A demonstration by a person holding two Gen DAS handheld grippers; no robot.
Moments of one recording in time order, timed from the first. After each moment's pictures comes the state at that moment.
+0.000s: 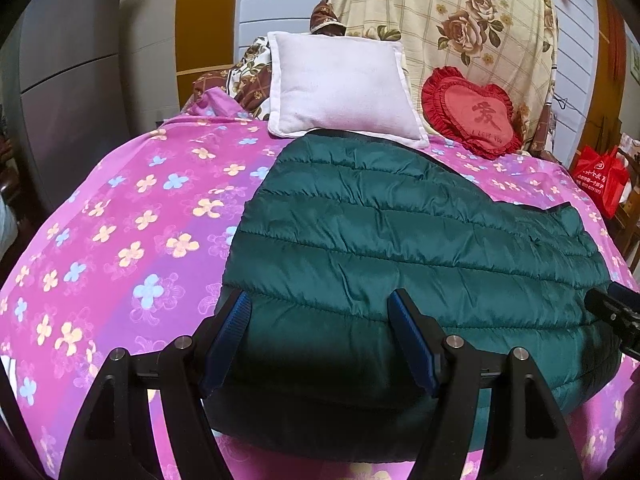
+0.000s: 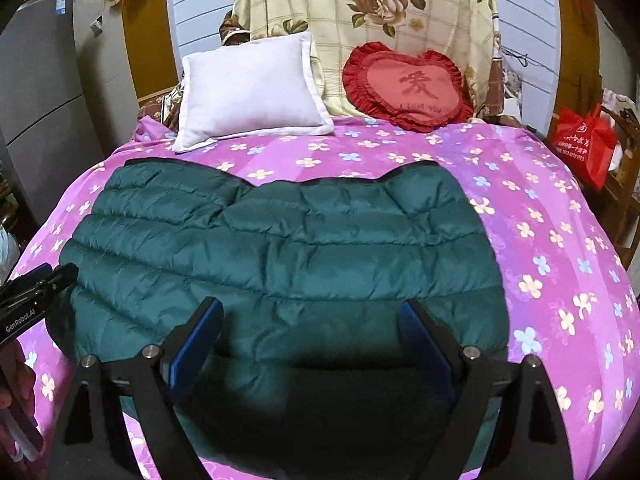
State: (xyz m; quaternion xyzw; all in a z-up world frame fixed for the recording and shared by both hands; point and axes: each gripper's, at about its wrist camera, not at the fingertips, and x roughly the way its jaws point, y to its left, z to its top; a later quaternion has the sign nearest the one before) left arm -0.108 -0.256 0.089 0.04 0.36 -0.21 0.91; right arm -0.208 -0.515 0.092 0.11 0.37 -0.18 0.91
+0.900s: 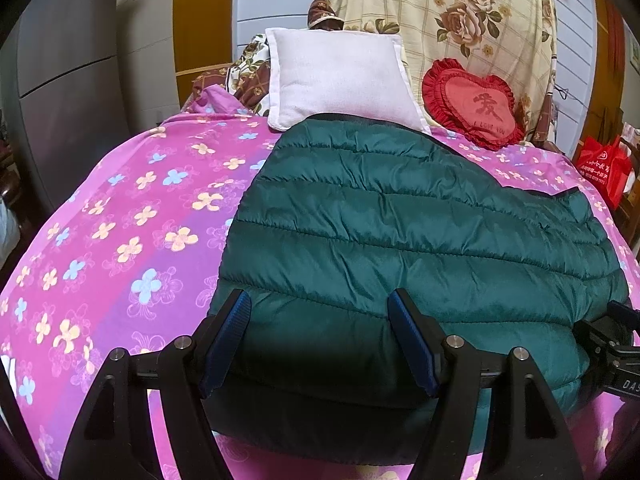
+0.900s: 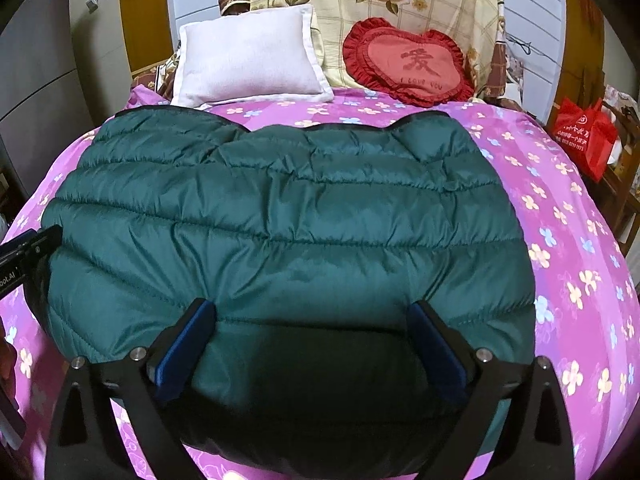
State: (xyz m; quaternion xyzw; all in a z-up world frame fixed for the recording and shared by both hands) left arm -0.110 -0.258 0.077 0.05 0.36 -0.21 0.91; right arm -0.211 -0.499 0.053 0.10 0.40 -0.19 0.89
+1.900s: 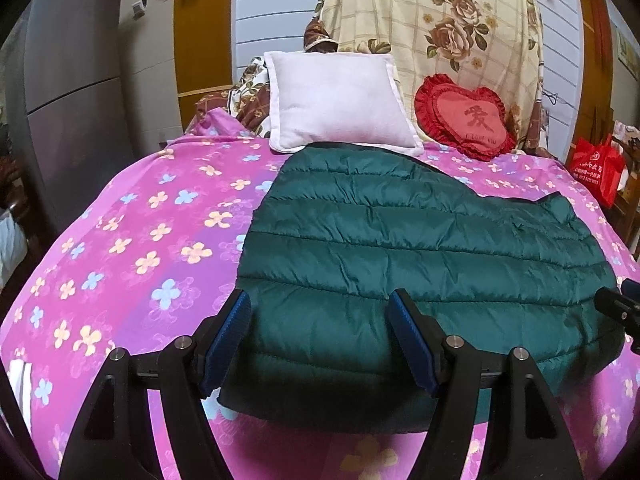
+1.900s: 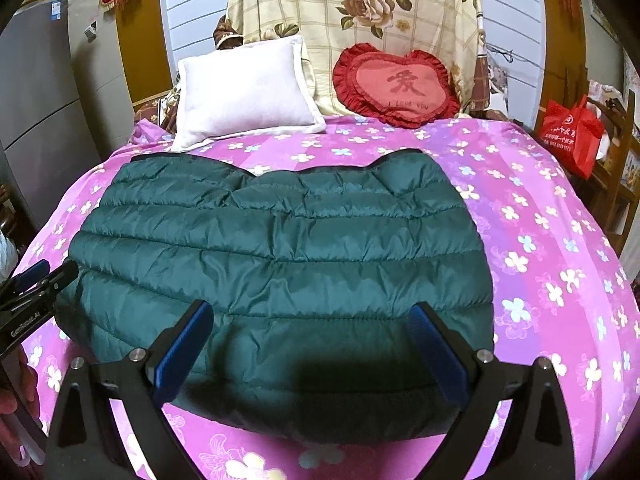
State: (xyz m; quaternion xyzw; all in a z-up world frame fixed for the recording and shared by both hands) left arm -0.137 -0.246 0.097 0.06 0.33 -0.21 0.92; right arm -0.242 -0.495 0.097 0.12 0.36 -0.20 0.90
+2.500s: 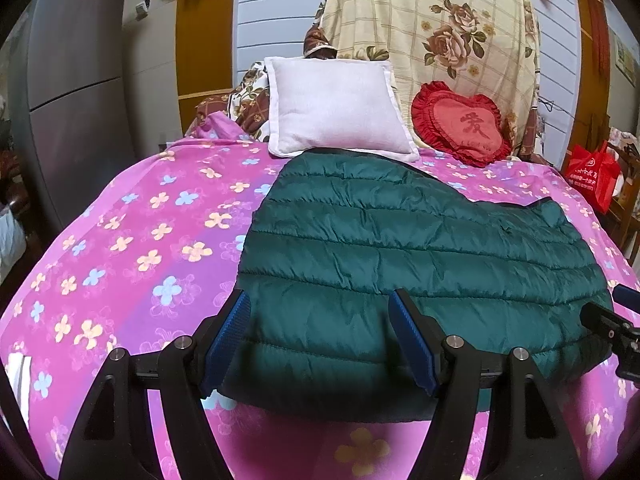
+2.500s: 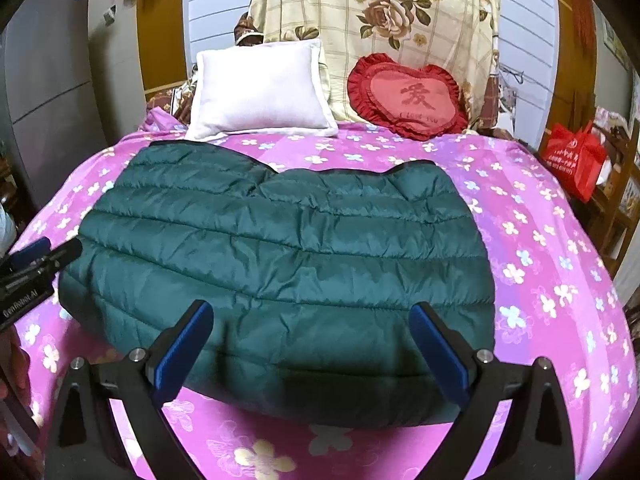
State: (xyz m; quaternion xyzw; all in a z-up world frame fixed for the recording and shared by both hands) left arm -0.149 -0.242 0.104 0.05 0.32 -0.22 0.92; right arm -0.245 -0.470 0.102 0.08 0.36 -0.19 0.91
